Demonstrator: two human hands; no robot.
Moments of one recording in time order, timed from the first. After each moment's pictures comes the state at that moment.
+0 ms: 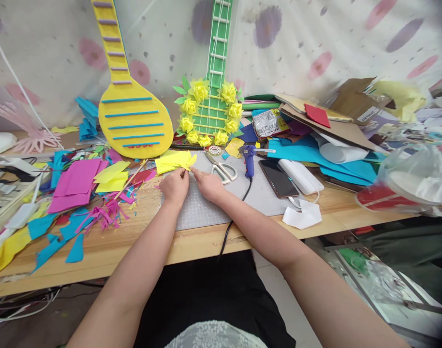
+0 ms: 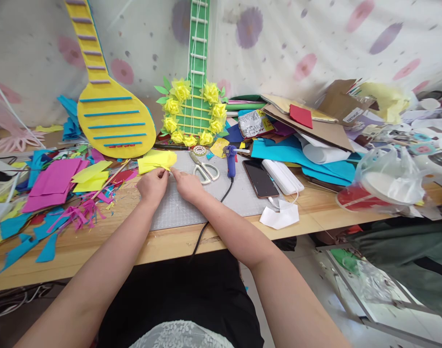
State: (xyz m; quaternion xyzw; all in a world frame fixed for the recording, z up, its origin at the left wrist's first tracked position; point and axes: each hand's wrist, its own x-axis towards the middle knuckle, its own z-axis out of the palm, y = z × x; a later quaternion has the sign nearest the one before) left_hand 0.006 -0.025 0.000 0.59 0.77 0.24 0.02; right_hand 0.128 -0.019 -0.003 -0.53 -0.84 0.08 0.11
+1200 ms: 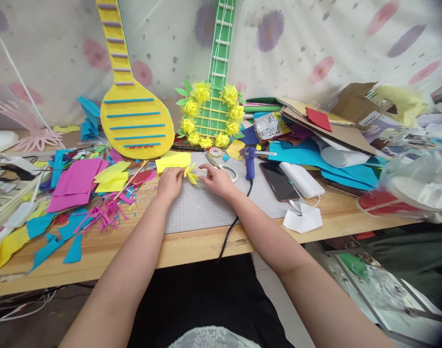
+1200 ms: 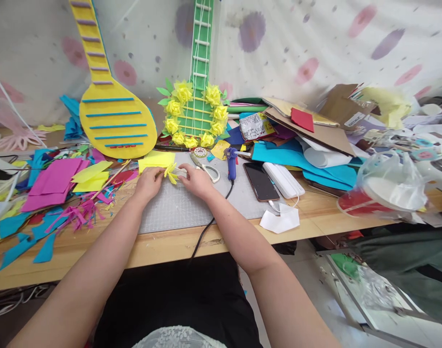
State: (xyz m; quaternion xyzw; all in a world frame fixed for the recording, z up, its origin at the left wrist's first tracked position) left_hand -0.029 -0.005 -0.011 0.72 0.63 0.27 0.06; right_hand 0.153 -0.008 0.006 -0.55 -0.79 0.15 0.22
